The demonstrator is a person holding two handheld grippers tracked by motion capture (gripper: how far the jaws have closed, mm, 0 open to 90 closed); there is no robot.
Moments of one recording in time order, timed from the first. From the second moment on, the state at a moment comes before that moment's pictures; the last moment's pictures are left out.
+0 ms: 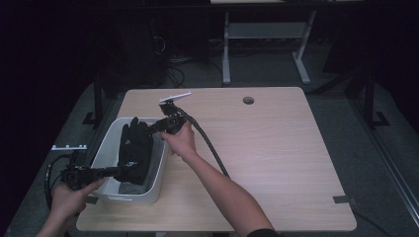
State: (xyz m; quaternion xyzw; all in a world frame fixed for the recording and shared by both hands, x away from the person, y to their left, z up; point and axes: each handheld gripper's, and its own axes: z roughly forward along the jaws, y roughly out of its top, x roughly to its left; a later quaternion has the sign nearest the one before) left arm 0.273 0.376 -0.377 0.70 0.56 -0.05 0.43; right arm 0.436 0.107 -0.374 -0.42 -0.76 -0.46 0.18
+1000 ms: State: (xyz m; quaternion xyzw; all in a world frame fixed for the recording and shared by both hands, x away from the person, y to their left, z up) left arm 0.277 0.382 -0.390 0.70 0.58 -0.08 0.41; right arm 0.440 0.103 -0.395 -0.44 -0.77 -0.43 0.18
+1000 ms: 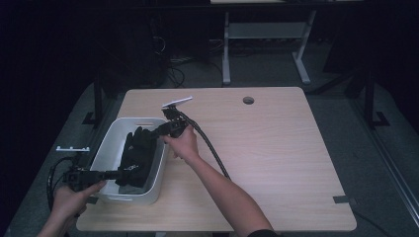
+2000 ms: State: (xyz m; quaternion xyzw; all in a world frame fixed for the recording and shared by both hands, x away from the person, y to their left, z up) left arm 0.288 0.375 -0.356 0.69 0.56 -0.05 0.45; right arm 0.443 0.067 -0.372 -0.44 -0.74 -0.47 0.20
